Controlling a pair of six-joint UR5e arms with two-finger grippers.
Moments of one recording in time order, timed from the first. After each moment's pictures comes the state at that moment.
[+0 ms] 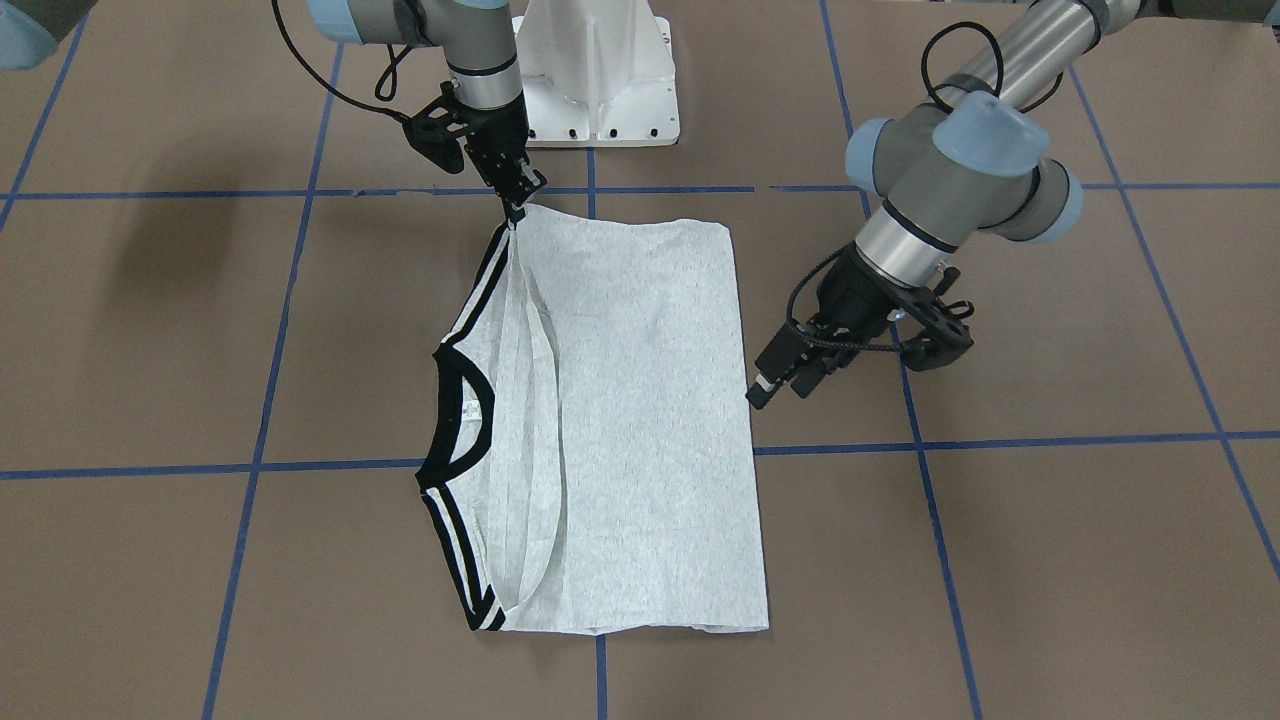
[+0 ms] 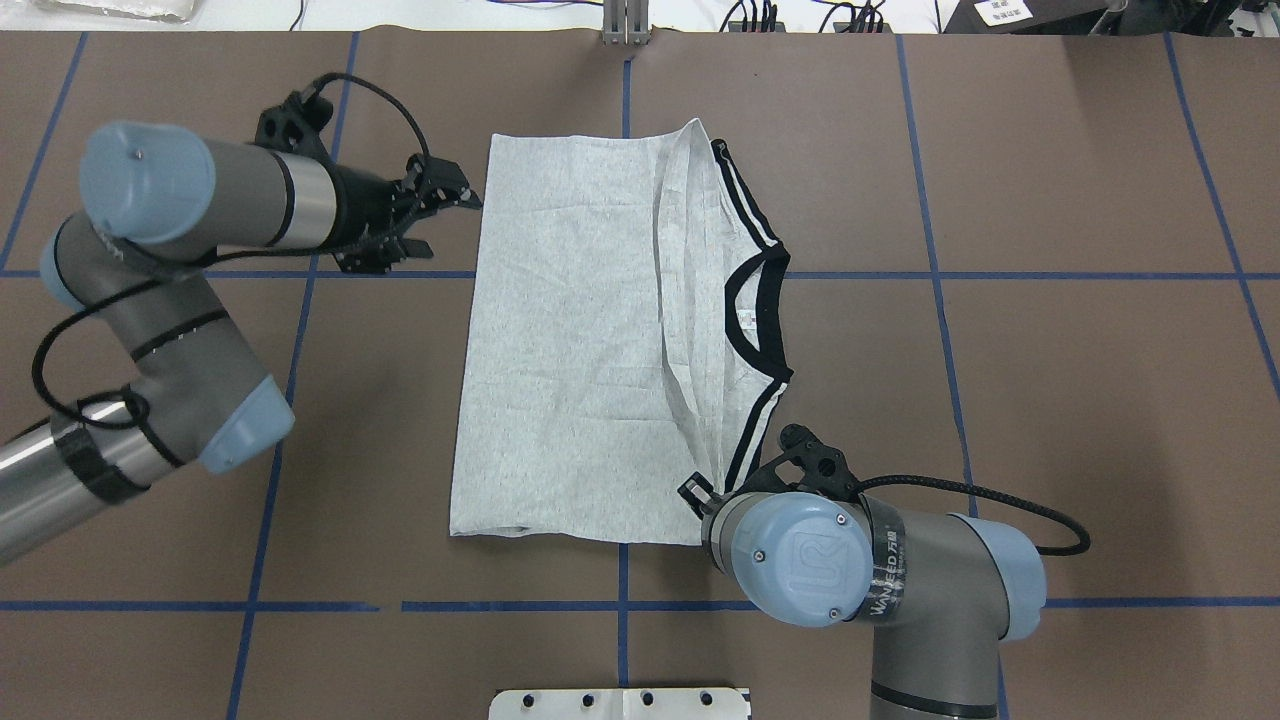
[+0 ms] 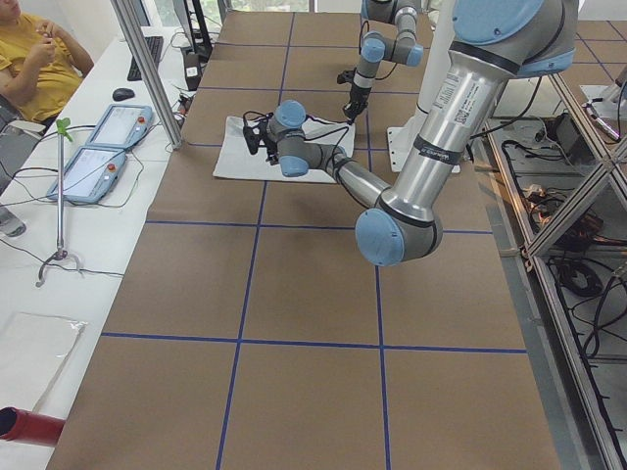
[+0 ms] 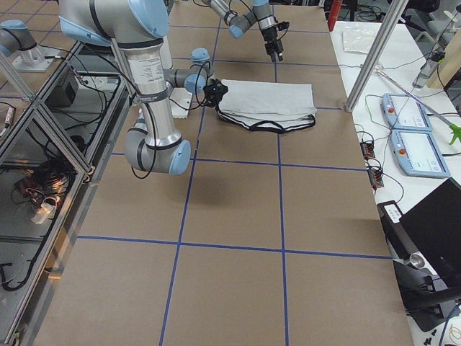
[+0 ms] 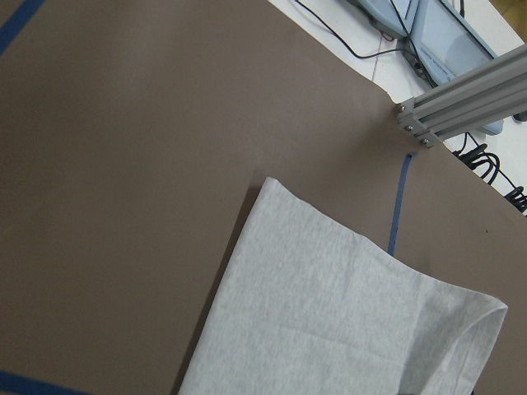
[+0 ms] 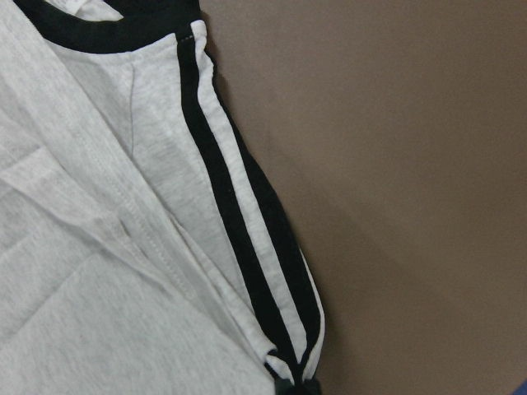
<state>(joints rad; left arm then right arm) -0.73 -2.00 -1.64 -2.40 -1.88 -1.81 0.21 -1.13 1.96 -1.56 1.52 2.24</state>
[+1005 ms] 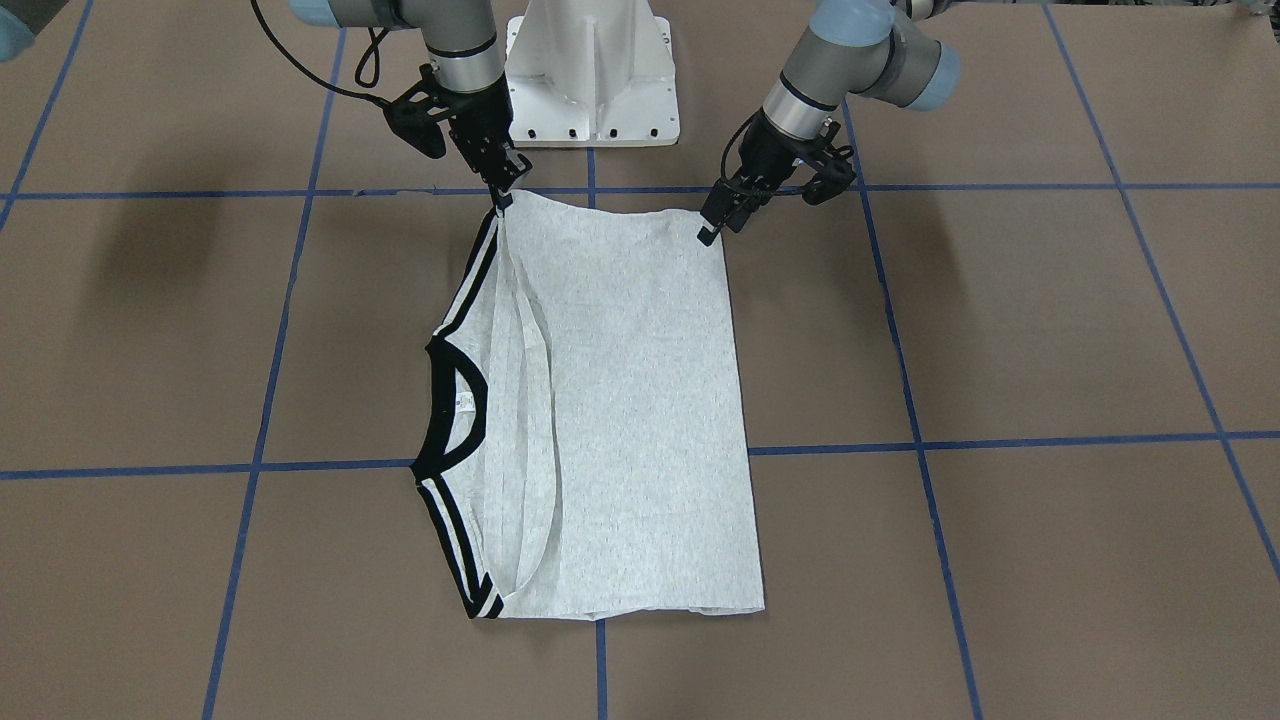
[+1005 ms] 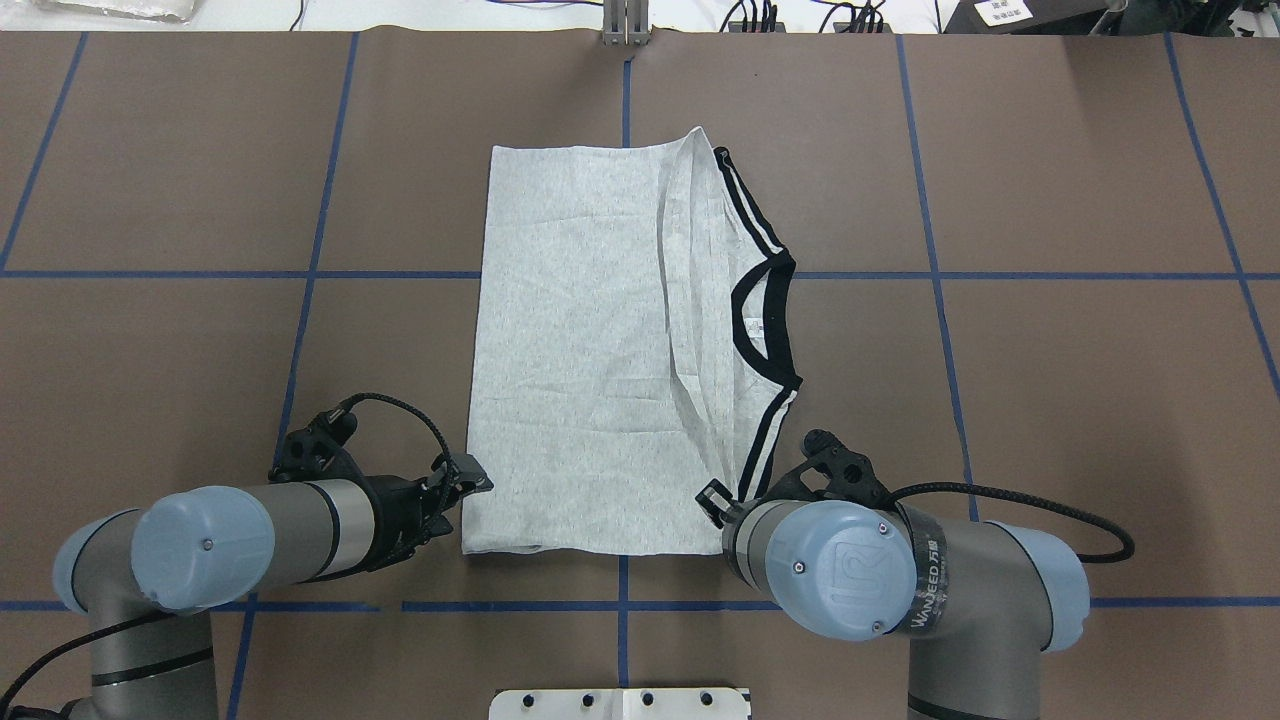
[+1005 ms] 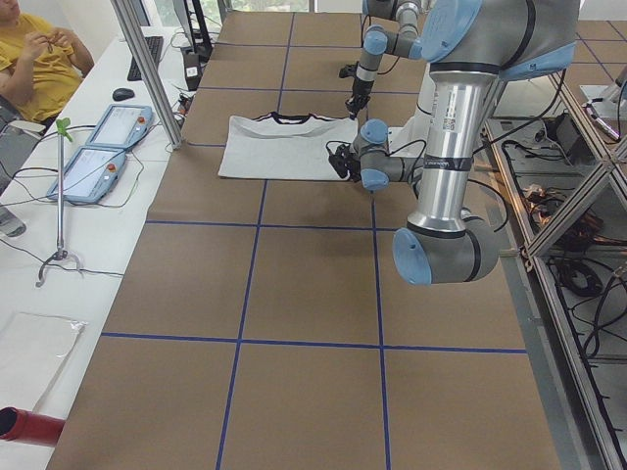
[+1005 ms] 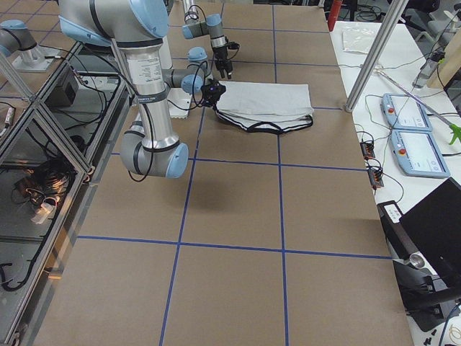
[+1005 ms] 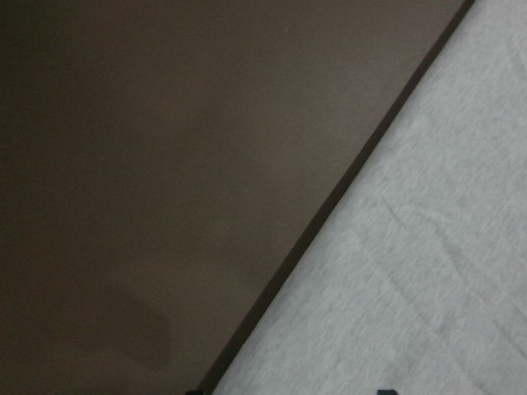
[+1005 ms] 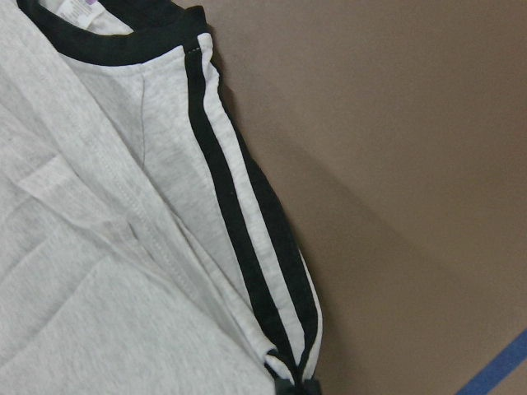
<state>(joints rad) -0.27 -1.75 -1.88 -2.27 -1.56 -2.12 0.20 -1.18 2.02 -1.56 1.53 2.24</state>
